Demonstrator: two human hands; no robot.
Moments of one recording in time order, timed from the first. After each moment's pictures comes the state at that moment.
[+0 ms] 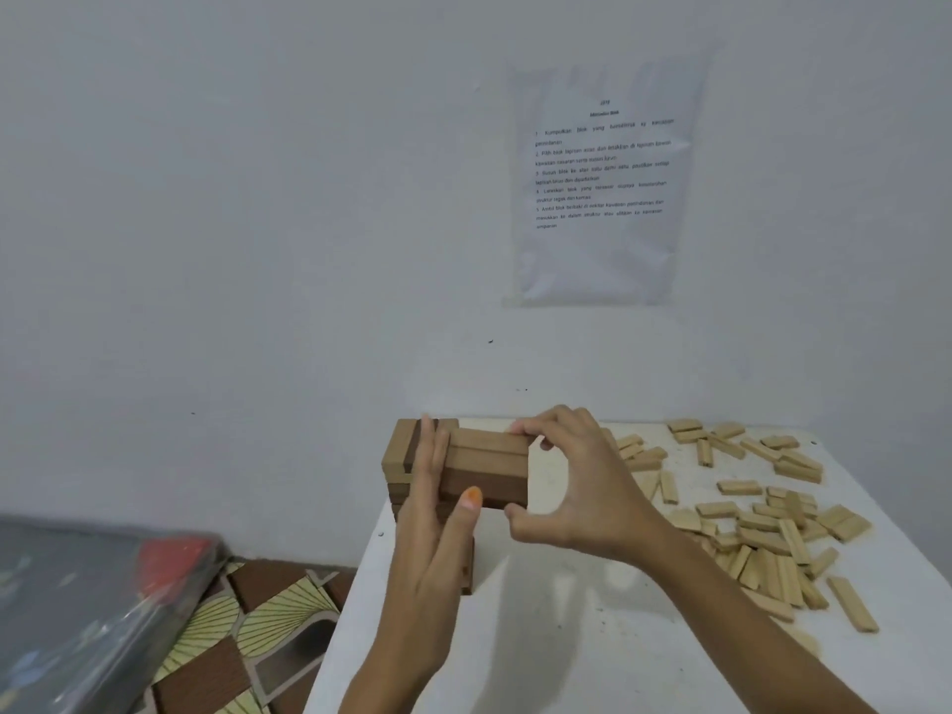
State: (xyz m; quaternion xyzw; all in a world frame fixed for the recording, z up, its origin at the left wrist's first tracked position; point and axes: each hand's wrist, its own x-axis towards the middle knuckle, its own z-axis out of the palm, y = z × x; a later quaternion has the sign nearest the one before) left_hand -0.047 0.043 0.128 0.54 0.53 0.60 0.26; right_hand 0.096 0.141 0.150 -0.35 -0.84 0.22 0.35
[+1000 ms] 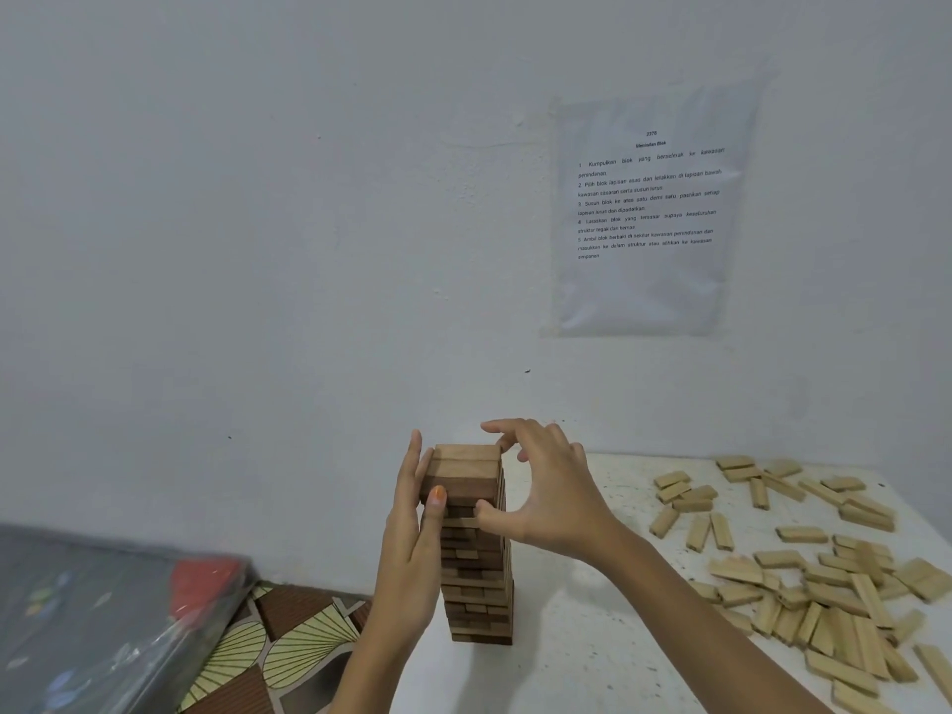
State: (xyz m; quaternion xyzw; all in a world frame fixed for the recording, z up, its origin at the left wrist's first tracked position) left_hand -0.115 0.089 0.119 0.49 0.56 0.62 0.25; right_hand 0.021 0.175 0.147 -0.37 -0.84 0.23 0.32
